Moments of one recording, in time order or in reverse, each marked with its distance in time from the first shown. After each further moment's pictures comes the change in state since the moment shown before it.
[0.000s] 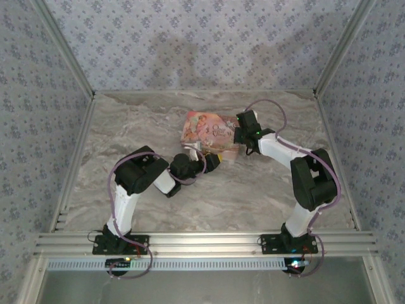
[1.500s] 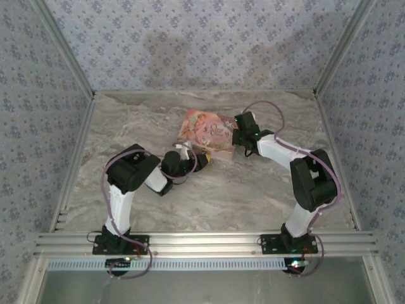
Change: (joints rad) left arm 0.106 -0.051 -0.071 -0.068 0.103 -0.024; right arm 0.016 -0.007 -0.013 -0.003 -0.014 0.000
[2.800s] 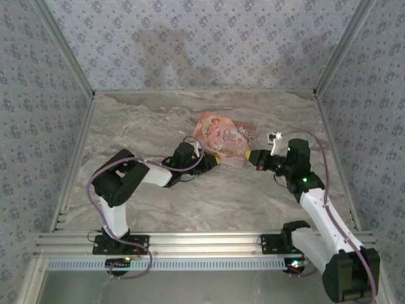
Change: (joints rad) left arm -0.102 -0.204 0.150 -0.585 0.019 -0.178; right arm -0.280 -0.853 -0.555 0.148 -0.958 0.132
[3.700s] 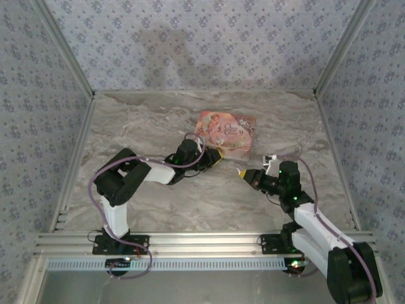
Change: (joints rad) left arm -0.011 0.020 0.069 0.018 -0.026 -0.167; right arm 0.096 0.019 -0.346 0.322 0.044 0.439
